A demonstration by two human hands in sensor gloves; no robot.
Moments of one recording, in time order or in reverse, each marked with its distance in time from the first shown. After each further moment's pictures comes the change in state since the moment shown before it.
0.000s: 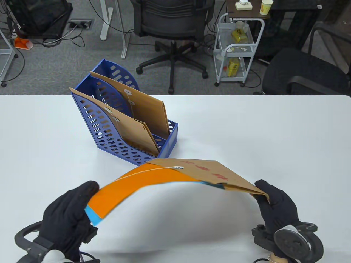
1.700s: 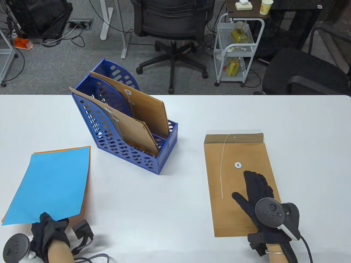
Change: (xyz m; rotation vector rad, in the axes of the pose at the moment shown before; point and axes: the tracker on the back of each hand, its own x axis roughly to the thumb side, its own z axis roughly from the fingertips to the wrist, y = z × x) left_hand -0.148 -0.102 0.169 -0.005 1.662 0.437; right_hand 0.006 0.078 0.011 0.635 -0.056 -0.036
